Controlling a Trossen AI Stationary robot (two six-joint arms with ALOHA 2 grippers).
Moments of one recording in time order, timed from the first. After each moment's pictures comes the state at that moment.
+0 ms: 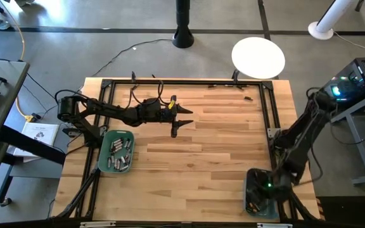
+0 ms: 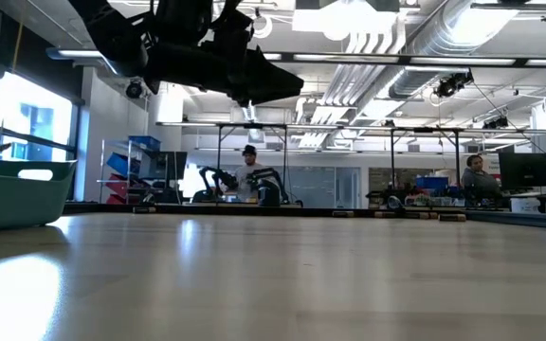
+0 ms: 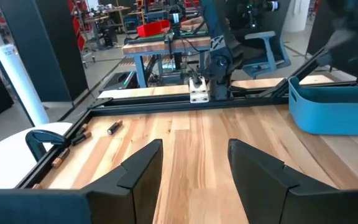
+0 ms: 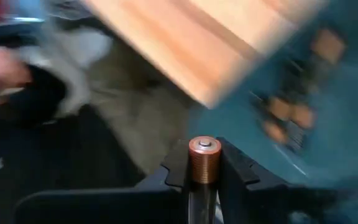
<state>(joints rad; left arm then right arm) 0.18 1.63 0.77 0.73 0.12 0.14 1.02 1.22 0.77 -0.41 0.08 2.03</state>
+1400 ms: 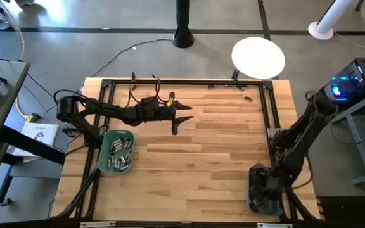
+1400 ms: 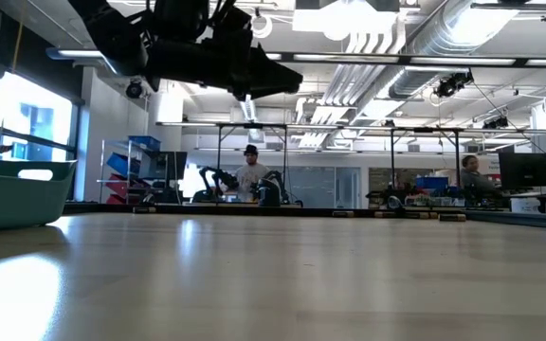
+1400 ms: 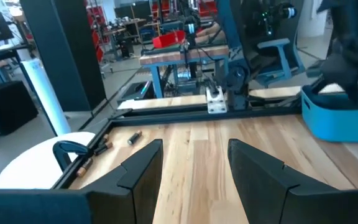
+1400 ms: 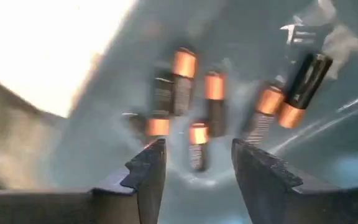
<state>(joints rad) 0.20 1.62 0.77 0.77 0.07 0.17 1.01 1.28 0.75 -0.69 -0.11 1.97</state>
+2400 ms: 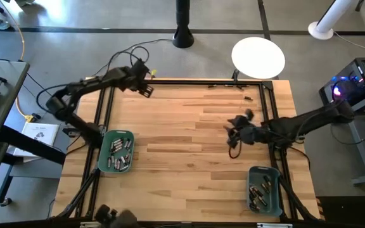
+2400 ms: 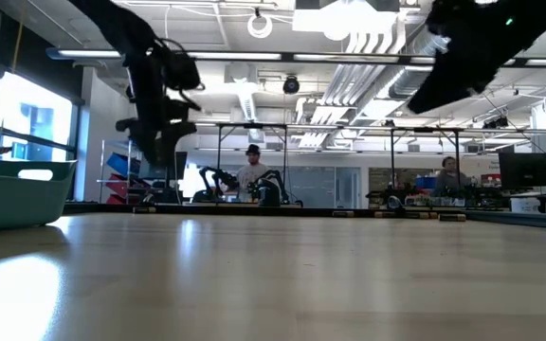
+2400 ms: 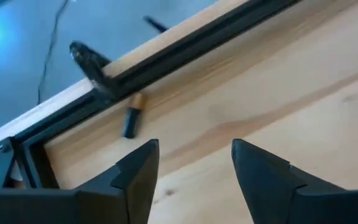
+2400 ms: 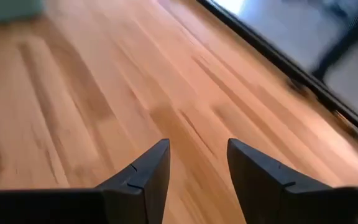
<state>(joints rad) 0.79 1.53 1.07 -0.70 -0.30 -0.20 0.25 0.98 0.66 -0.50 0.70 0.50</state>
